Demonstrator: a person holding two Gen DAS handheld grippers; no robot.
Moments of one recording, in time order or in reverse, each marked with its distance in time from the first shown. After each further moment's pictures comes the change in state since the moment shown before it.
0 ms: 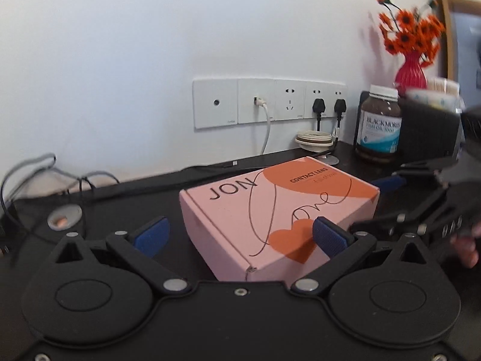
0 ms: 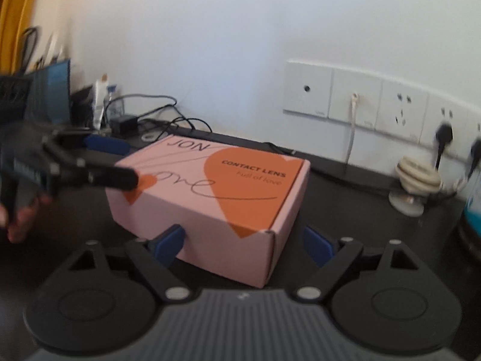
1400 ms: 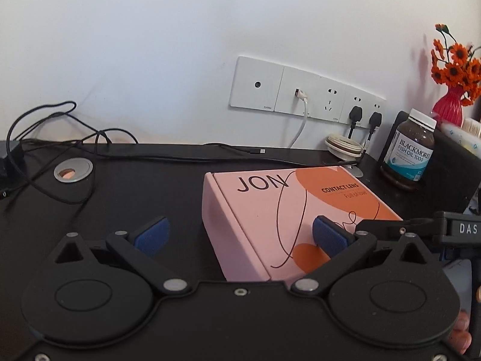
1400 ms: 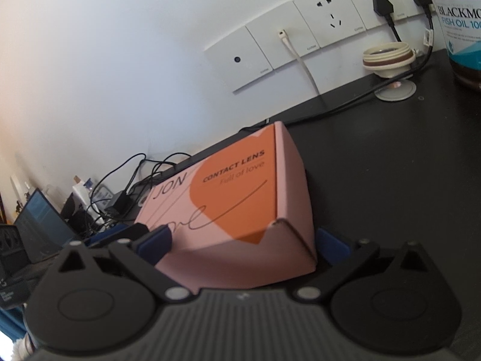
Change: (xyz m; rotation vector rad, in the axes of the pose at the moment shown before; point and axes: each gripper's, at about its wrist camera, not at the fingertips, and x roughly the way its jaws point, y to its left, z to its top) left arm 0.020 0.034 0.006 -0.296 0.101 0.033; right arm 0.027 -0.019 -0.001 0.603 0.017 0.037
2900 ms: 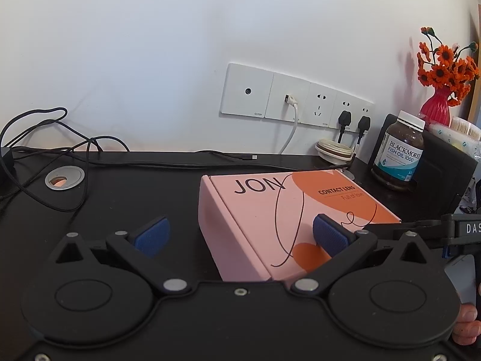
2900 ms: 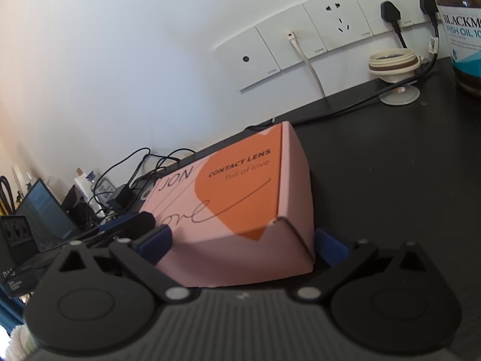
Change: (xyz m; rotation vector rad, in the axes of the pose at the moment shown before) left arm -0.001 0.007 -0.007 0.049 -0.053 -0.050; right arm -0.005 0.005 -0.004 -0.053 -0.004 0.004
